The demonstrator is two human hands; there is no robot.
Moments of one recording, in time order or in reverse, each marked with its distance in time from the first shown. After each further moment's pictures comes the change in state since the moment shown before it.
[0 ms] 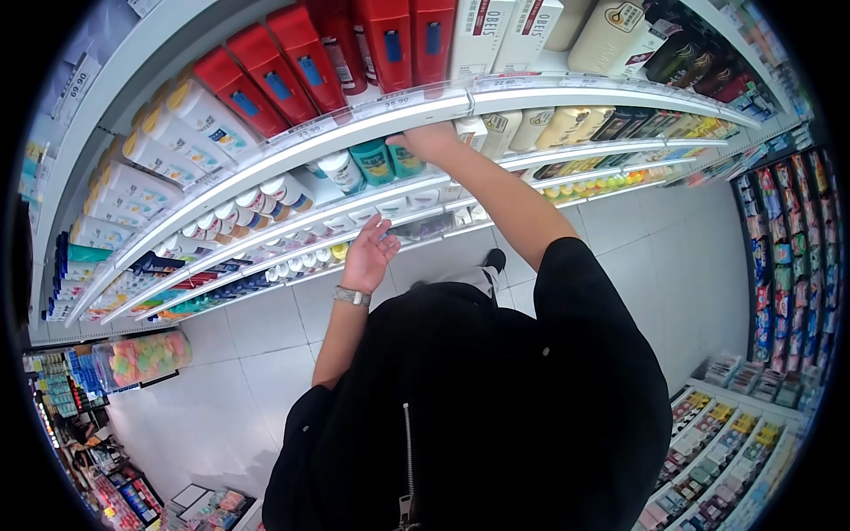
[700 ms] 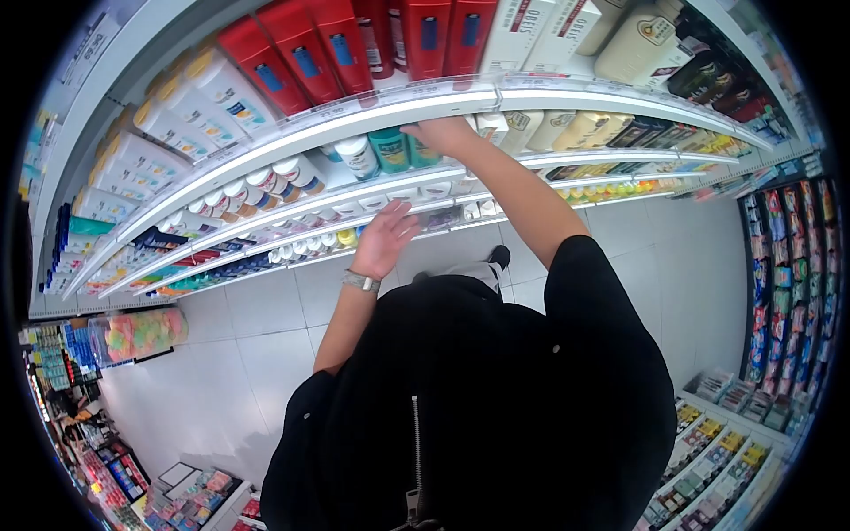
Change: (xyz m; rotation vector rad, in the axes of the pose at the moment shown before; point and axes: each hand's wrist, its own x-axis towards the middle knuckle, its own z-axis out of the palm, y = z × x) left_hand -0.010 0.010 0.031 0.050 -0.010 -0.028; right_hand 0.001 -0.013 0.001 0.083 -0.055 -0.069
